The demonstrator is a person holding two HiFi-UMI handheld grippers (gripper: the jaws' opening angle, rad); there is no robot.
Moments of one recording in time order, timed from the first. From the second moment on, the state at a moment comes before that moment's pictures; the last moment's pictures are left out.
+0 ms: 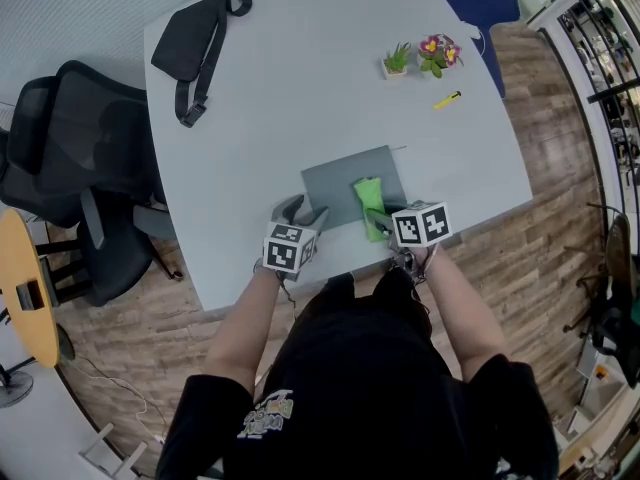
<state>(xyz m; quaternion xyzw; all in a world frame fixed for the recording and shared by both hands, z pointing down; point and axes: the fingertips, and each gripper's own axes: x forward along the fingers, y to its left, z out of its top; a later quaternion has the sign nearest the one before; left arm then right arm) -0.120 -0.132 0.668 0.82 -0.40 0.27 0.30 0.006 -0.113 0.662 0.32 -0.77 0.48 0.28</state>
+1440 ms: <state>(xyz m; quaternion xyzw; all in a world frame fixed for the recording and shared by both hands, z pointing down) -0.127 -0.132 0.665 0.81 -0.43 0.27 0.31 0.096 -0.139 0.613 0.37 -0.79 0.45 0.21</state>
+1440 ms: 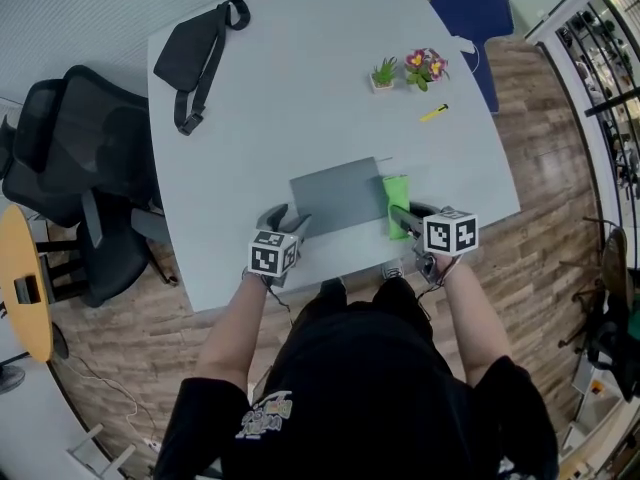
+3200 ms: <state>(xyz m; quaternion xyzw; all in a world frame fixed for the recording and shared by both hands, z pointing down) -0.065 0.072 0.384 0.73 -0.67 0.07 0.11 0.042 -0.044 0.398 0.17 -0.96 0.18 0.09</state>
